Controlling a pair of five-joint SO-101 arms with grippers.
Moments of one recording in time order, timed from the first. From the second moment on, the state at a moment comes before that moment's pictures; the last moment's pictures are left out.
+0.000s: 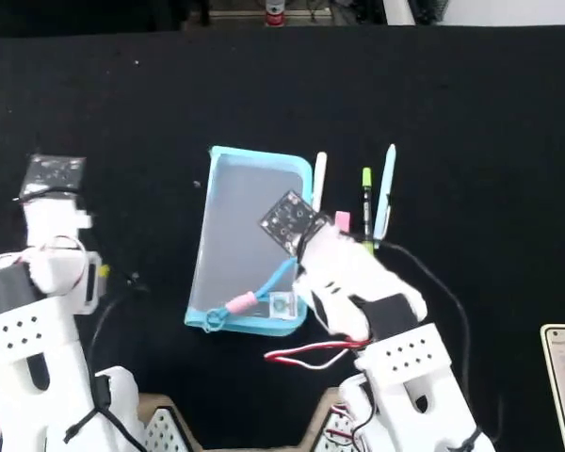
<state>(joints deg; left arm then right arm) -25.8 -53.7 41.5 85.9 -23.9 -18.5 -61.8 69.5 54.6 27.9</state>
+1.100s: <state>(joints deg) -37.0 -66.9 65.3 77.2 -22.1 -49.0 -27.9 57.7 49.6 36.2</state>
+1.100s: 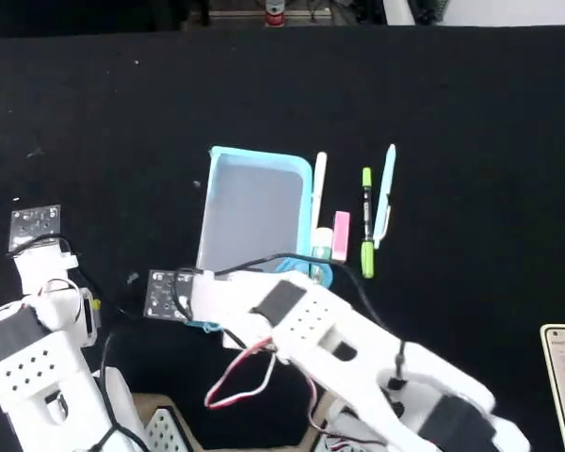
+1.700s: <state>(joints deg) -37.0 -64.7 65.2 76.2 -22.1 -43.0 -26.9 54.0 52.5 34.7</state>
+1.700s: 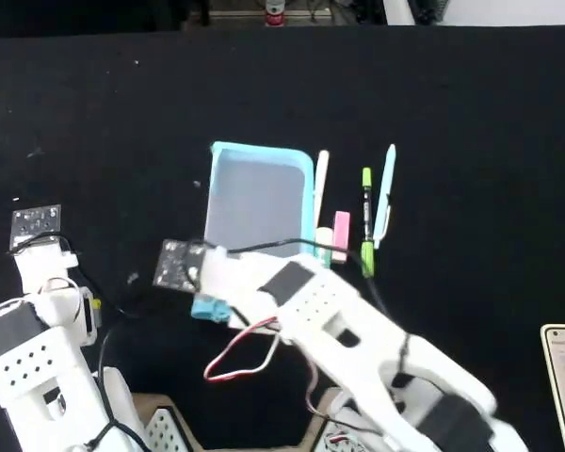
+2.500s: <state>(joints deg) 1.1 -64.4 45.6 83.7 -18.6 -37.5 -53.5 37.1 67.6 32.4</state>
